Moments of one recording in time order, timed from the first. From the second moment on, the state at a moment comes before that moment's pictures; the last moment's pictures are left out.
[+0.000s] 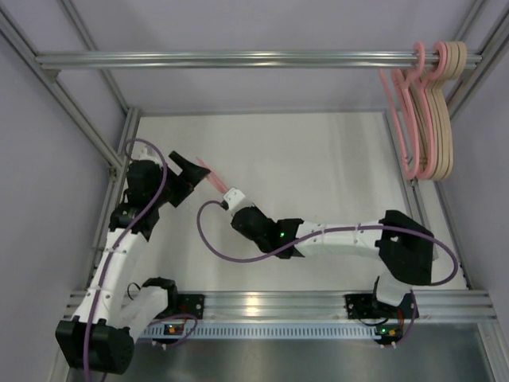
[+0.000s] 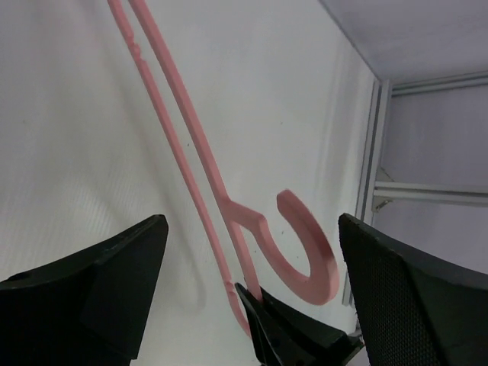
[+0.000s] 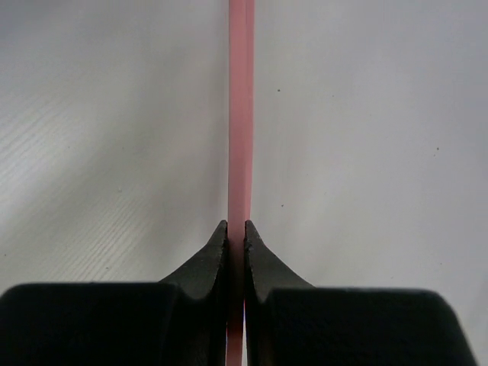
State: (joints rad) left arm -0.10 0.91 0.82 -0.40 0.25 -0.90; right arm 1.25 1.70 1.11 -0.11 0.61 0.07
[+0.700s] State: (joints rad) left arm -0.10 0.91 0.92 -0.48 -0.20 -0.46; right arm 0.72 1.08 1.25 -0.62 0.22 0.16
